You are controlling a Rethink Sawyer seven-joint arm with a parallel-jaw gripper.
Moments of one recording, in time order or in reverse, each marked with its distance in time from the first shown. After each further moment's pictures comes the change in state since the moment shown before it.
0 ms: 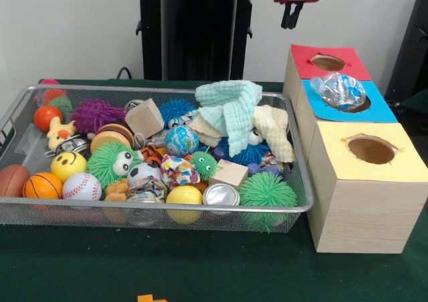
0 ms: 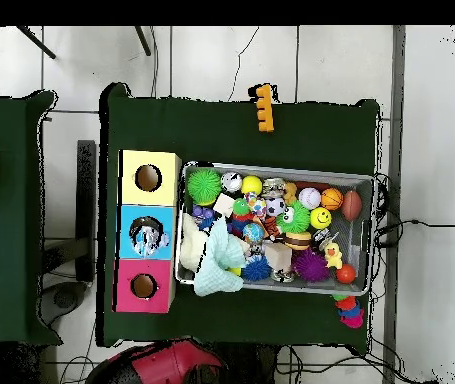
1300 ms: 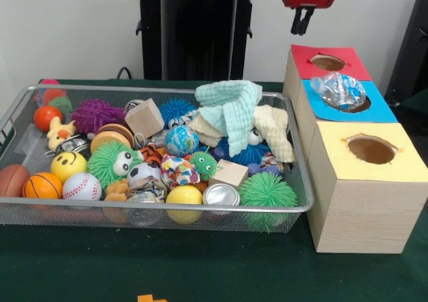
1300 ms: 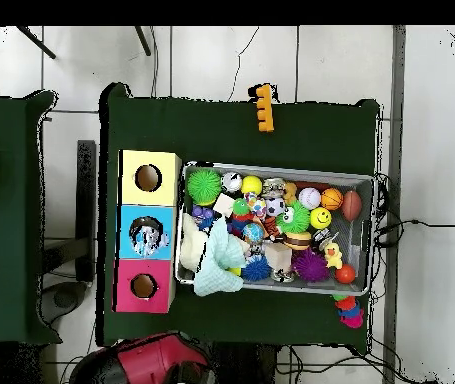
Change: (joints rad) arm 0.105 0.019 -0.065 -0.069 0.084 0.014 0.000
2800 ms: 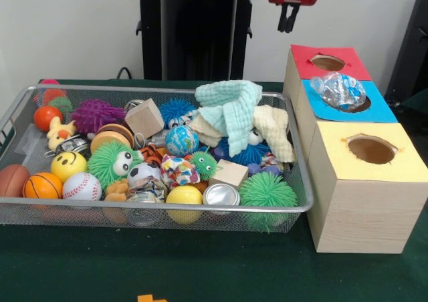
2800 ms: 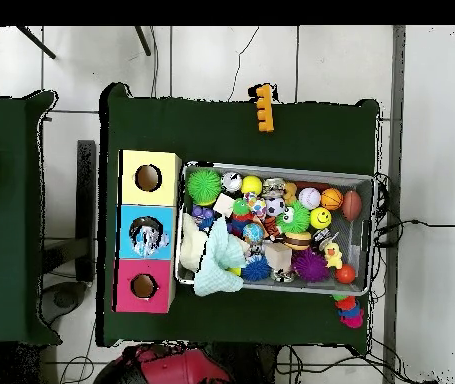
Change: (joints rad) arm -0.082 -0.013 -0.033 0.101 -0.002 -0.142 0.000
